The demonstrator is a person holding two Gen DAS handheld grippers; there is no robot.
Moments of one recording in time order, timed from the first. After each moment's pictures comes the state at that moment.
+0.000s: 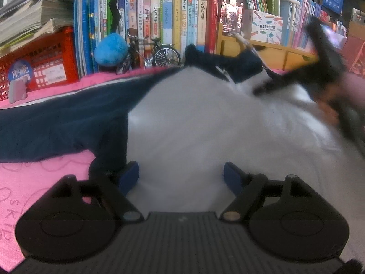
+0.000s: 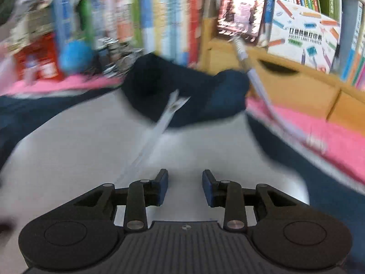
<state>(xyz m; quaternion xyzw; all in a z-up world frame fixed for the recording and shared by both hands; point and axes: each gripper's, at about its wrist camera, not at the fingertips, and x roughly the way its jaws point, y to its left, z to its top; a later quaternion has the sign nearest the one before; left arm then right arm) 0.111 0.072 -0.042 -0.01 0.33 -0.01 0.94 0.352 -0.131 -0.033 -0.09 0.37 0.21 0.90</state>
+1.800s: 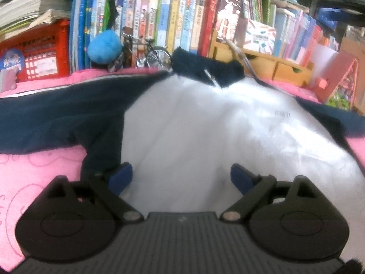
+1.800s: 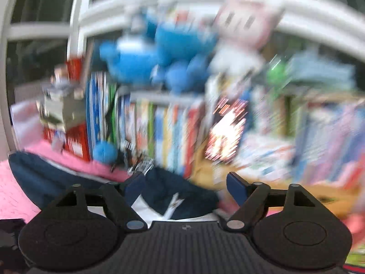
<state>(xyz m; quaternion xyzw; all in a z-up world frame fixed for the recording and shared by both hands) 0.106 0.084 -0.039 -0.07 0.32 -0.04 0.94 0.213 -0.218 0.161 -0.08 0.15 0.25 0.95</state>
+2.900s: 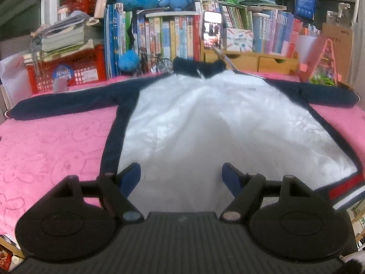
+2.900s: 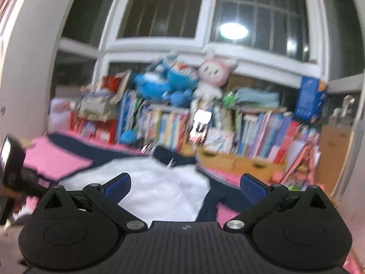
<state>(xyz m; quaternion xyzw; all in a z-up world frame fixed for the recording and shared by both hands) -0.087 -0.015 -0.017 0.00 0.28 0.04 0.96 -0.124 -0.336 0.114 -0.10 0.10 0.23 0.96</state>
